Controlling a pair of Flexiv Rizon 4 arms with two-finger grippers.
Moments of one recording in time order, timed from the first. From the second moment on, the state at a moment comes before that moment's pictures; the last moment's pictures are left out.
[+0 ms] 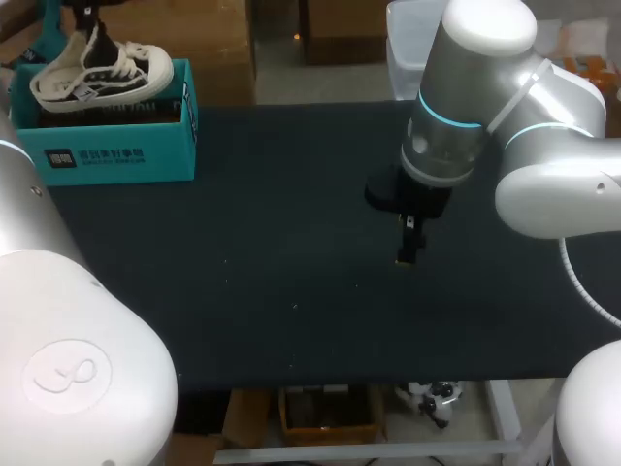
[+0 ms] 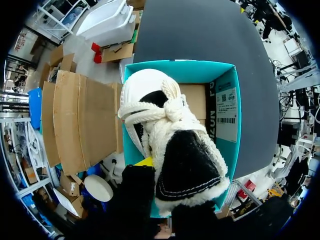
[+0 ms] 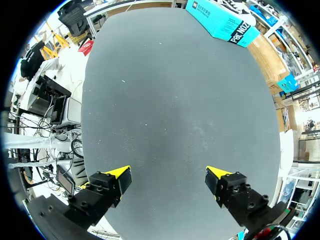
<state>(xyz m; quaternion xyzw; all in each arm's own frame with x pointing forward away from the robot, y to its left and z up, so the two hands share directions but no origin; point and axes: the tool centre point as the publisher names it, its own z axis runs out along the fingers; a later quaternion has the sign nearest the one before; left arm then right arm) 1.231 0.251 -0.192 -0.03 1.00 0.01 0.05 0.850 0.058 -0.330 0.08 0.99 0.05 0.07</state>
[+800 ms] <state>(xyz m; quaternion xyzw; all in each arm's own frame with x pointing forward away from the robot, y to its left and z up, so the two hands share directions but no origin) 1.202 0.249 -0.192 -0.03 1.00 0.01 0.04 0.850 0.058 -0.330 0.08 0.99 0.05 0.07</state>
